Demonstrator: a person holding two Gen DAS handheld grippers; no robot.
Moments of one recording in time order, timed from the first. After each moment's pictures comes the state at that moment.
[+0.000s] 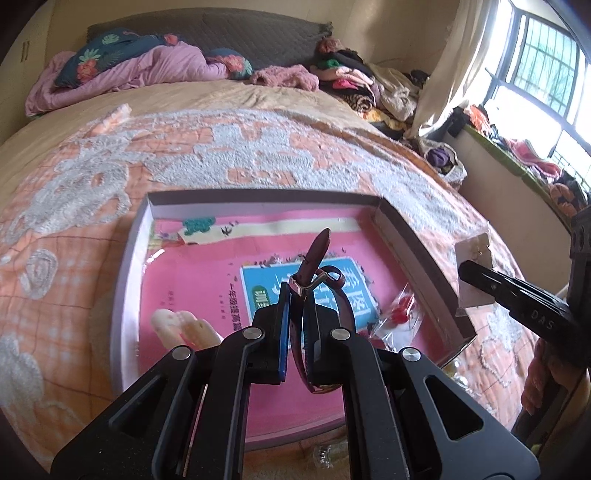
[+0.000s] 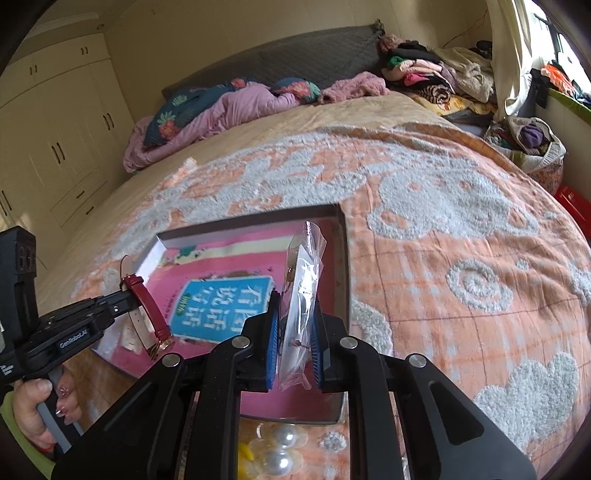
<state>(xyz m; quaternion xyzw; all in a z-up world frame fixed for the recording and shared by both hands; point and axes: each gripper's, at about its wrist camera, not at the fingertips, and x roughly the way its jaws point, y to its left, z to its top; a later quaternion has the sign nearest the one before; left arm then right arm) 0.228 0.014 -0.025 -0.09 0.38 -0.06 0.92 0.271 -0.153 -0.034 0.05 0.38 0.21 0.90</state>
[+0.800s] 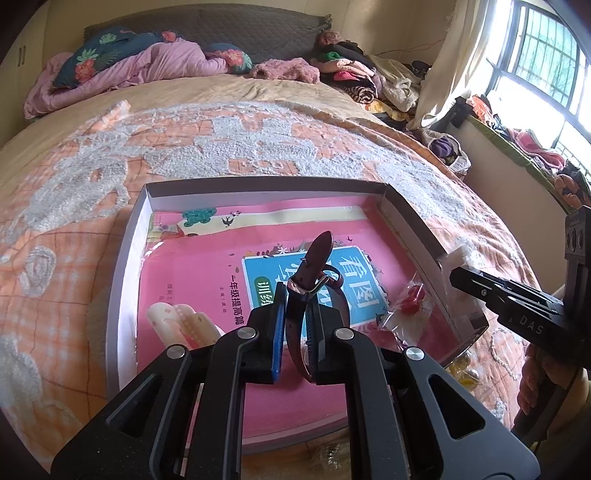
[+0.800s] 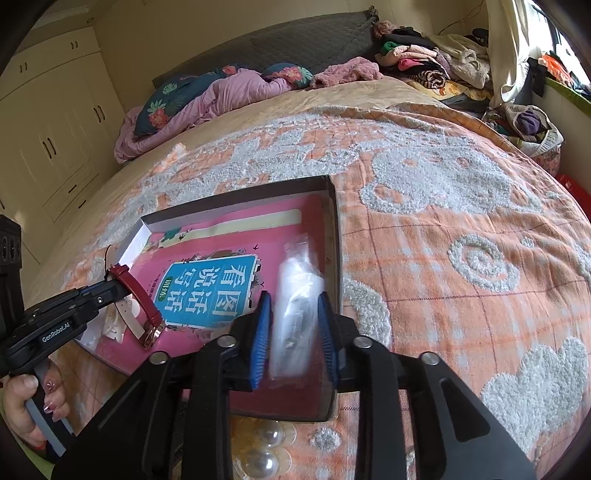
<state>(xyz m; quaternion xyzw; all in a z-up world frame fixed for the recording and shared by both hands) 0.229 0.013 -0.033 -0.08 0.39 -0.05 0.92 0.277 -0.154 -0.055 0.05 0.40 0.20 0.89</state>
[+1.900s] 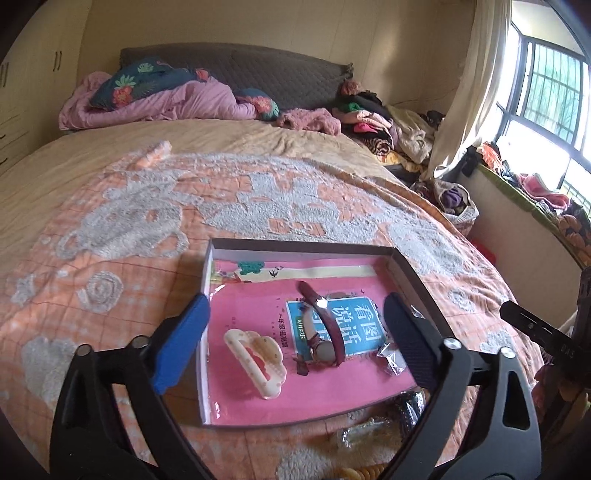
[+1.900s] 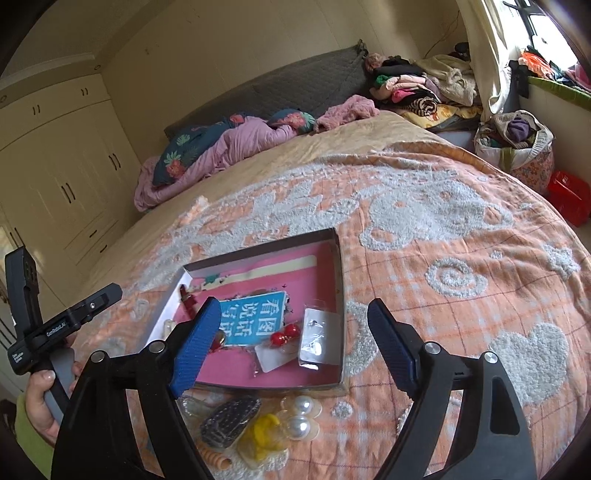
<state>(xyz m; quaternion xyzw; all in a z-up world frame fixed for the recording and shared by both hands) 0.178 0.049 0.034 -0.11 0.30 -0.01 0.95 0.217 -0.188 0.007 0.12 0.32 0.21 0.91</state>
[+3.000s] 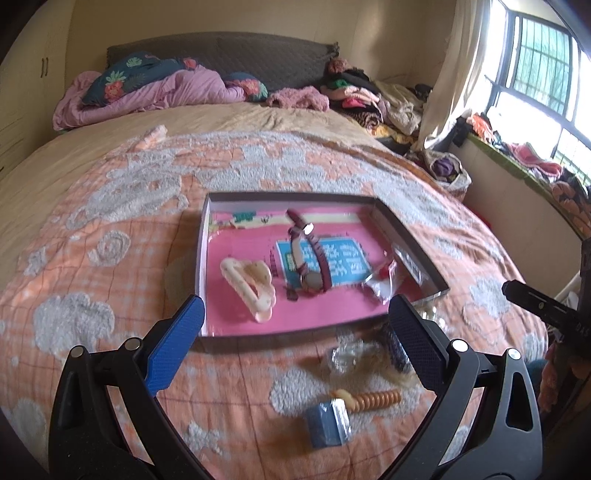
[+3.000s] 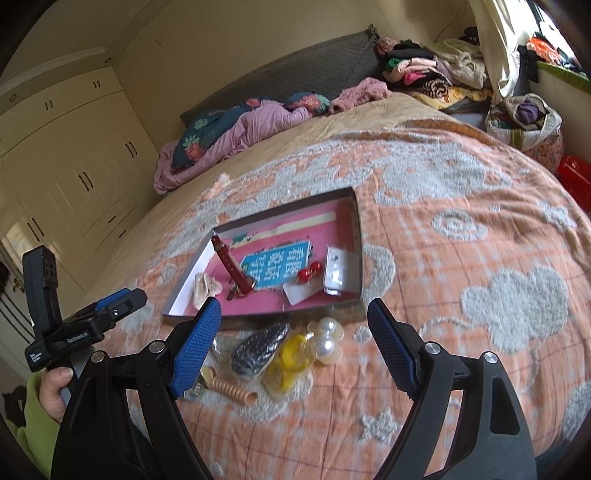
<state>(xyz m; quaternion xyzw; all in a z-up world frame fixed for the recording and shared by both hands) 0.122 0.025 0.014 -0.07 0.35 -0.02 0.93 0.154 -0.193 -0.004 0.13 0.36 0.25 0.89</state>
